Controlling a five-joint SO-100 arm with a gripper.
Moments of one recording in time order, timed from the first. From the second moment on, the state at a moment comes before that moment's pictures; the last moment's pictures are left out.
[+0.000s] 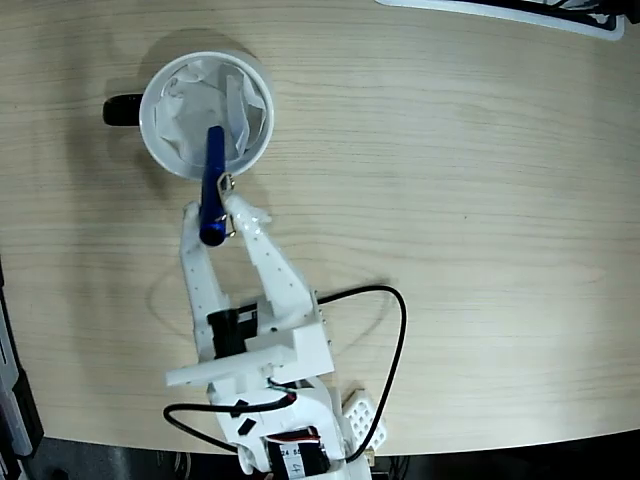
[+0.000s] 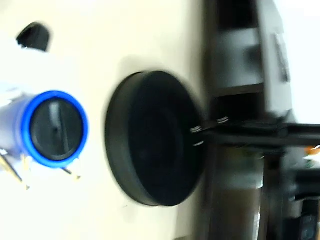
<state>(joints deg) -18.5 127.1 157.4 -27.5 -86.5</state>
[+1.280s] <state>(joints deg) -3.9 159.3 176.2 -27.3 -34.4</state>
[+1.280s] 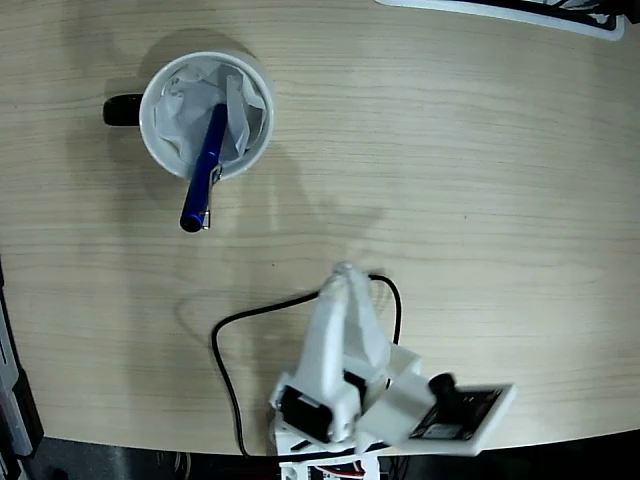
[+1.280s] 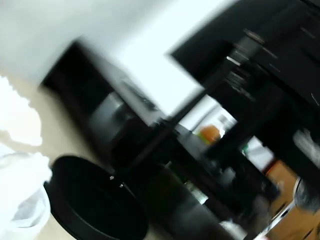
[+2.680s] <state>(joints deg) 3.5 189.2 174.4 68.4 -4.6</state>
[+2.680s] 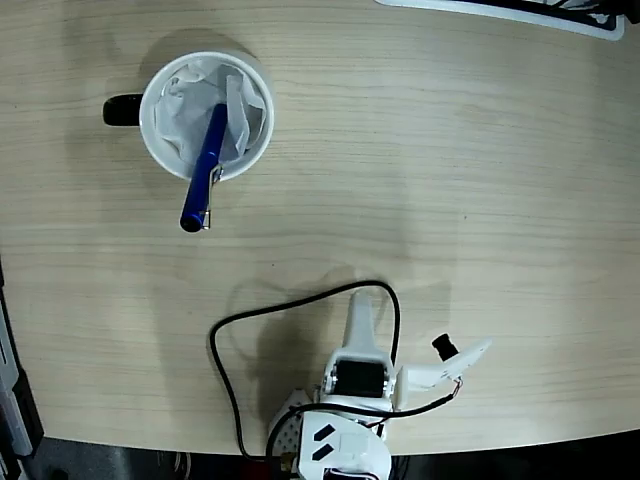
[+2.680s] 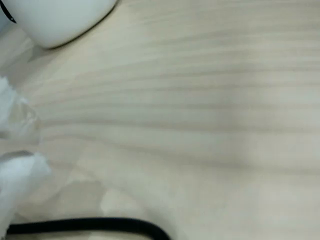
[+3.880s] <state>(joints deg) 3.5 189.2 173.3 70.1 -4.6</state>
